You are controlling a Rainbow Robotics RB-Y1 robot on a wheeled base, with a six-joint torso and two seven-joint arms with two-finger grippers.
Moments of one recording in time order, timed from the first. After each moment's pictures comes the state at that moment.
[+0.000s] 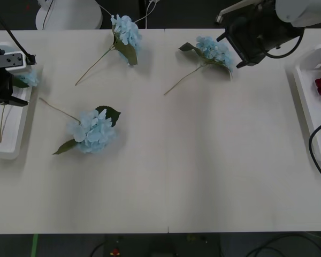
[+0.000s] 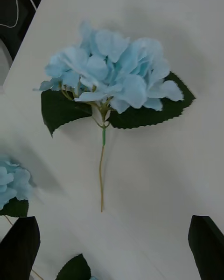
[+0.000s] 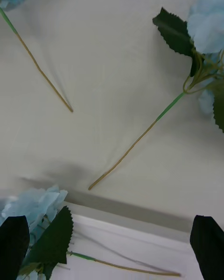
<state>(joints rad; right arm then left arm) -1.11 -0.66 0.48 -1.01 -1.06 1.14 0.49 -0.59 1.14 -0.24 -1.47 -1.82 -1.23 0.33</state>
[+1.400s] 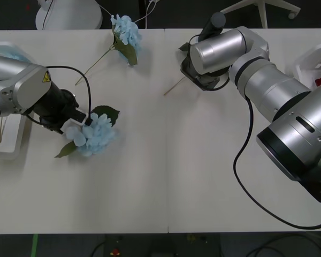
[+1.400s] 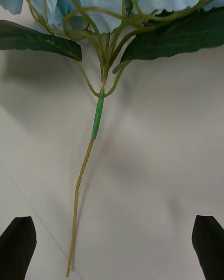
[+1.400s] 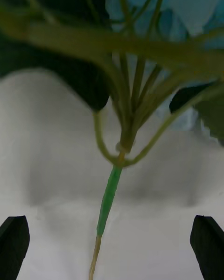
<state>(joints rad) -1.24 -0.21 0.50 -0.44 -0.58 0.85 0.49 -0.88 0.73 -0.68 -0.93 -2.16 -1.13 -0.13</state>
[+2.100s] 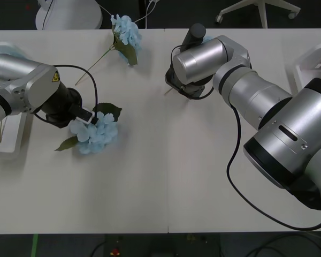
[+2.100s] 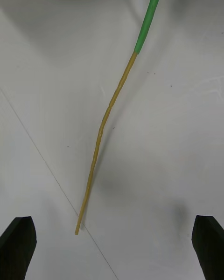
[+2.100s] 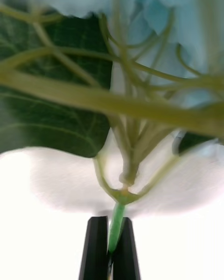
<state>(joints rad) -1.24 -0.14 0.58 -0.44 -0.62 0.85 0.53 -0.91 0.68 -0.67 -0.89 -2.21 -1.12 -0.14</state>
